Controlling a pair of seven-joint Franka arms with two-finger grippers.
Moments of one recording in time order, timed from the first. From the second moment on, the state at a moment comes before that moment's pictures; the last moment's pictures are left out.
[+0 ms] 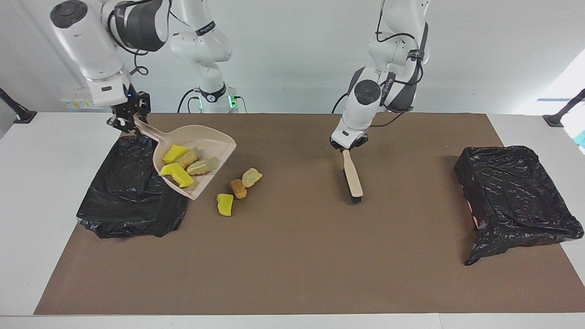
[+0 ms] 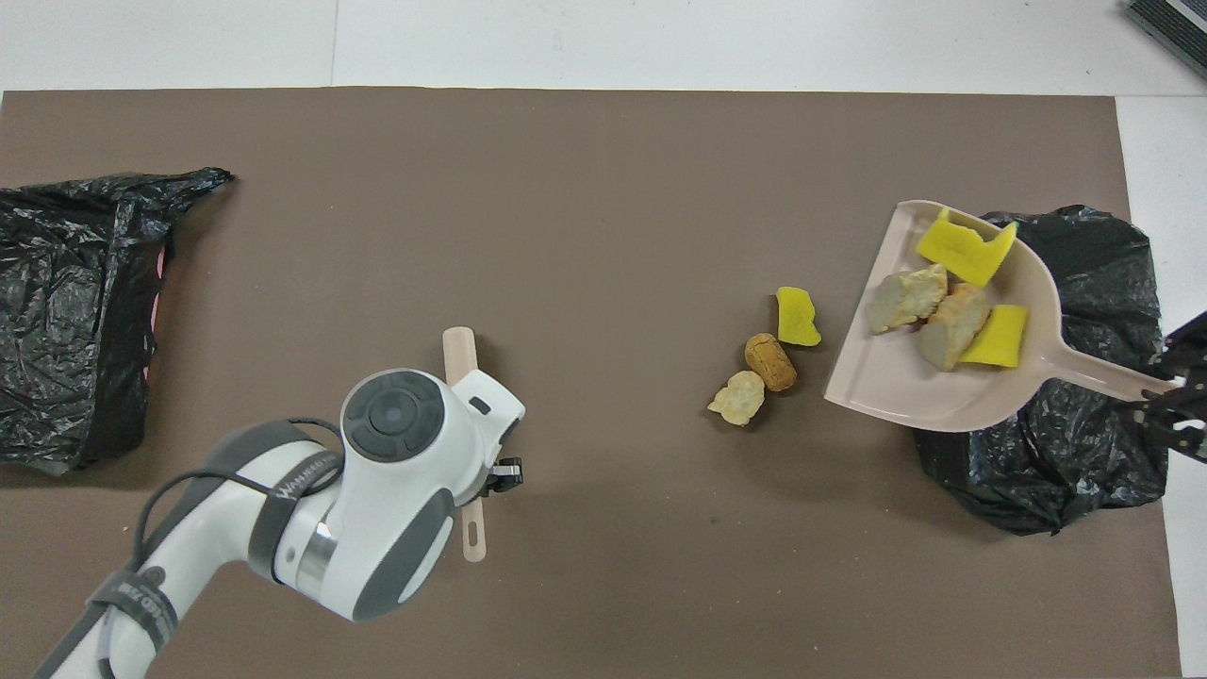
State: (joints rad) left arm -0.65 -0.01 0.00 -2.27 -0.11 2.08 -0.63; right arm -0.23 -0.16 -0.01 -1.95 -0.05 1.76 -1.35
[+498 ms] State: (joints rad) left arm -0.88 -0.07 -0.01 -2.38 -0.18 2.19 -0.84; right arm -0.39 -0.14 -0.01 -1.95 -0.34 1.90 -1.54
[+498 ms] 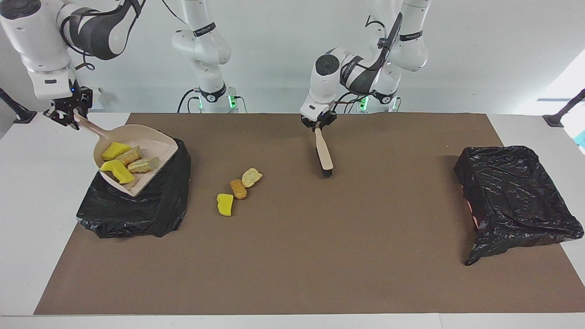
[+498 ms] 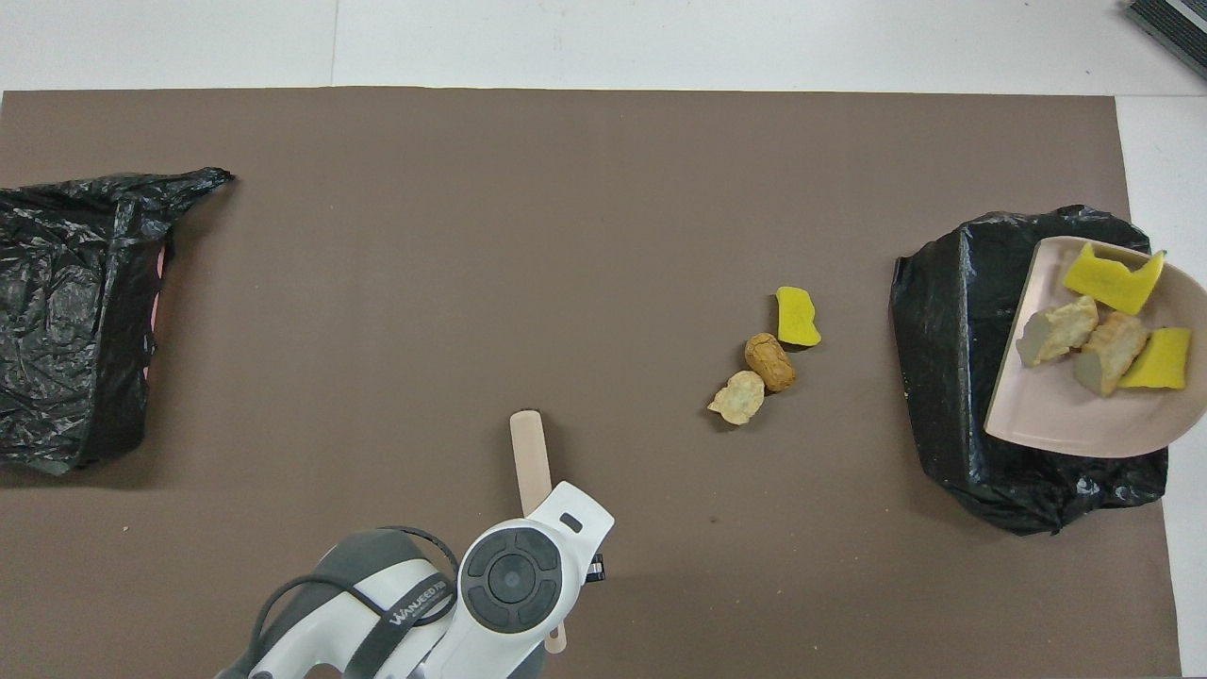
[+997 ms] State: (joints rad) left arm -0.77 -0.08 0.02 -2.35 -0.18 2.20 -0.73; right arm -0.27 -0.12 0.01 -1.95 -0.65 1.93 -1.57
